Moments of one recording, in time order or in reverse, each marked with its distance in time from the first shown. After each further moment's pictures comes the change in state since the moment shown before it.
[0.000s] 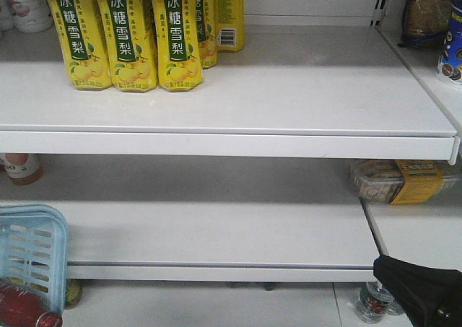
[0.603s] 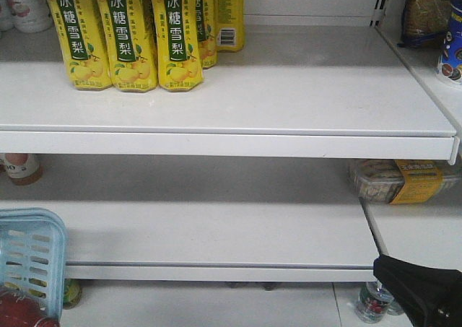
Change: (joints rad) left arm 0.000 -0.010 0.000 0.000 -0.004 -0.008; right arm 0.000 0.000 0.000 0.000 -0.001 0.000
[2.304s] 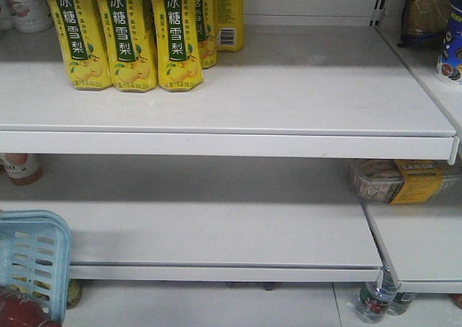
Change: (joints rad) left arm 0.000 0.000 0.000 0.000 0.000 0.000; right arm -0.755 -0.499 0.278 0.085 -0.181 -0.138
